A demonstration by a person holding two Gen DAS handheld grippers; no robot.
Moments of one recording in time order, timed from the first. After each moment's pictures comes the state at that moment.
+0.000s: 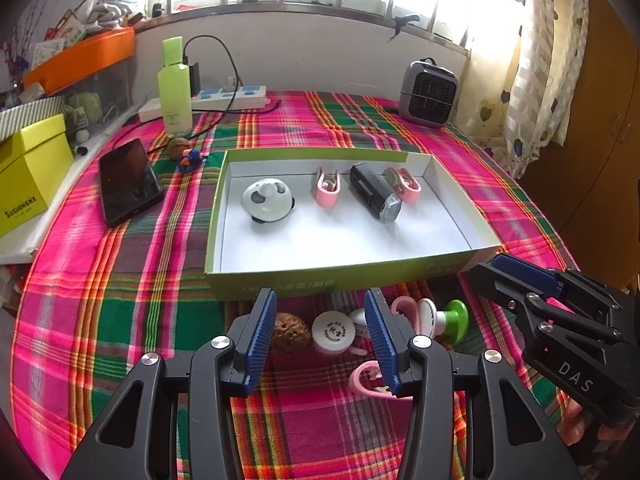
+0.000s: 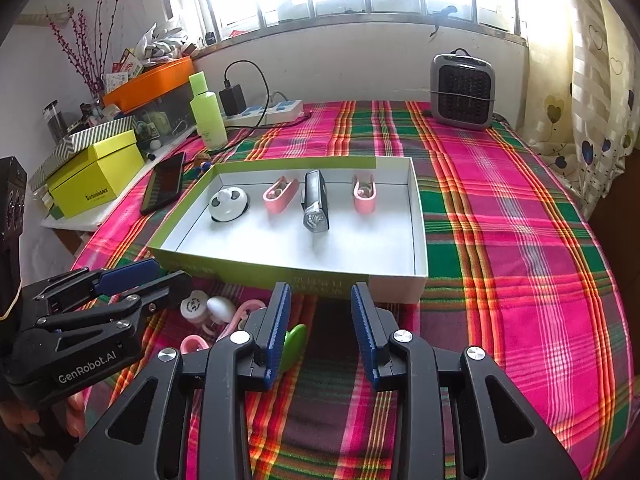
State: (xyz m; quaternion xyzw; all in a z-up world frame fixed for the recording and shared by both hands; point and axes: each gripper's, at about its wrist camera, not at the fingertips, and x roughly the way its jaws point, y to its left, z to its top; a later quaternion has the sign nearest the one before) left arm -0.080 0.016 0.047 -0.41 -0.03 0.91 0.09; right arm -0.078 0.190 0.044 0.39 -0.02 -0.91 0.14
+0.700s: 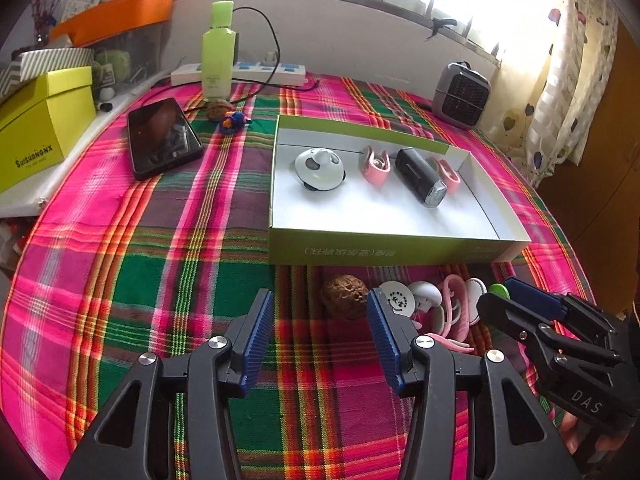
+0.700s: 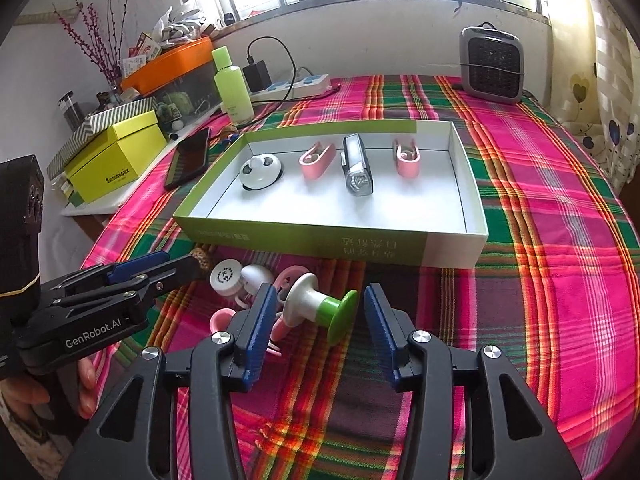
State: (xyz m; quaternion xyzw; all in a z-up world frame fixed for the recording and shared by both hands) left arm -0.077 -0.020 0.026 -0.43 -0.07 0.90 0.07; right arm -0.072 0.170 0.023 0.41 -0.04 -0.89 0.18
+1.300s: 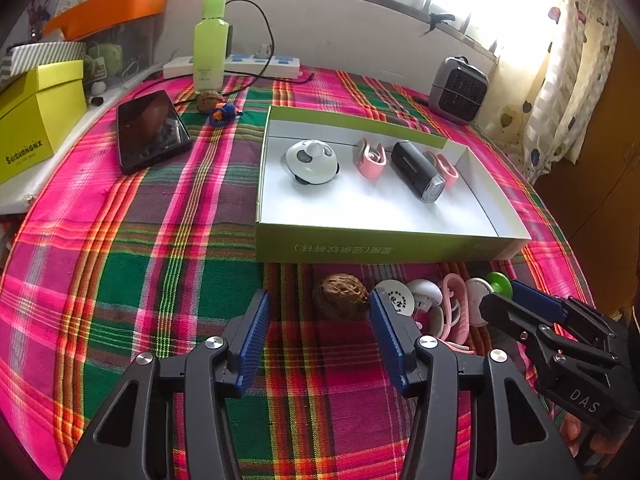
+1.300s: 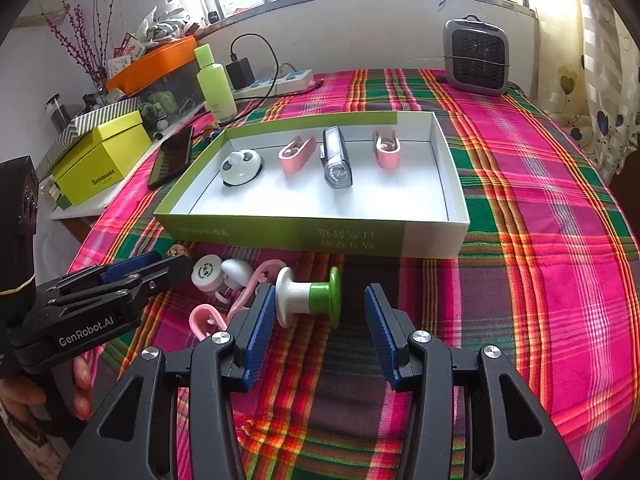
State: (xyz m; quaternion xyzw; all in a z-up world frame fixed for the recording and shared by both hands) left arm -0.083 -0.015 0.021 -0.44 -0.07 0.89 0.08; right arm -0.072 0.178 0.019 0.42 -0.04 -0.89 0.15
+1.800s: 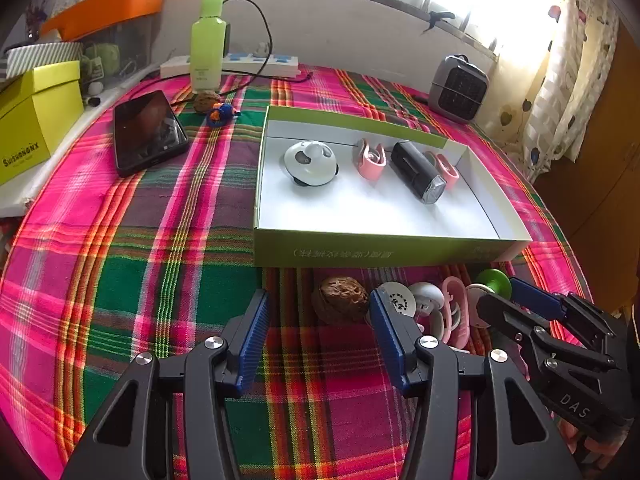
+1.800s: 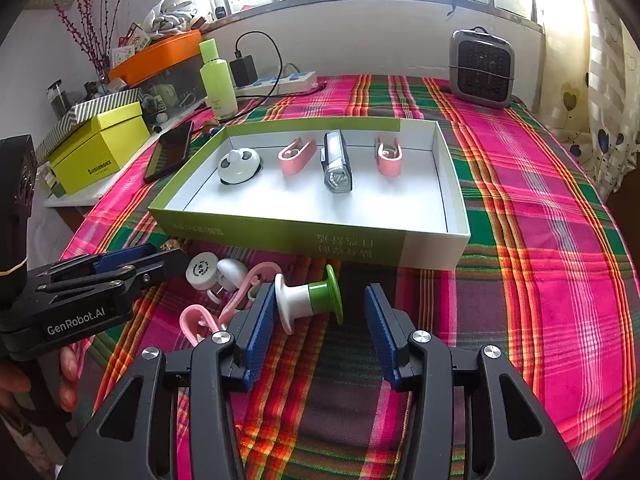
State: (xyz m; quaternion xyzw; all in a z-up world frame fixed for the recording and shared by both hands) left arm -0.086 -0.016 0.020 -0.44 -0.07 0.89 0.08; right arm -0.075 0.173 0.018 0.41 -0.01 -0.90 0.15
